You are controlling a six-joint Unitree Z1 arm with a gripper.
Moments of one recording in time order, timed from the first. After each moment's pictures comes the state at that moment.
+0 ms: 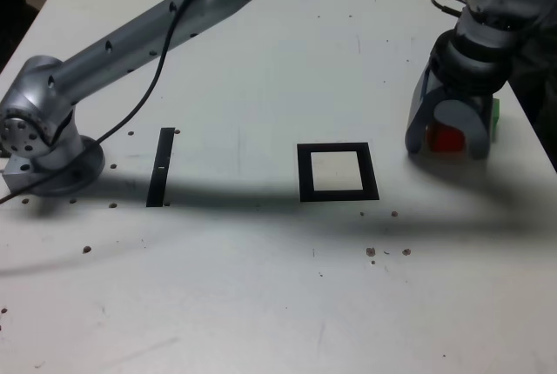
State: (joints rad) arm -0.03 2.60 -2.53 1.62 0.19 0.26
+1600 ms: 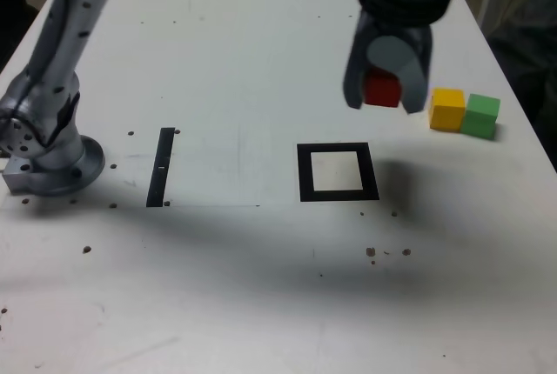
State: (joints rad) arm -0.11 2.14 -2.01 1.52 0.18 0.12
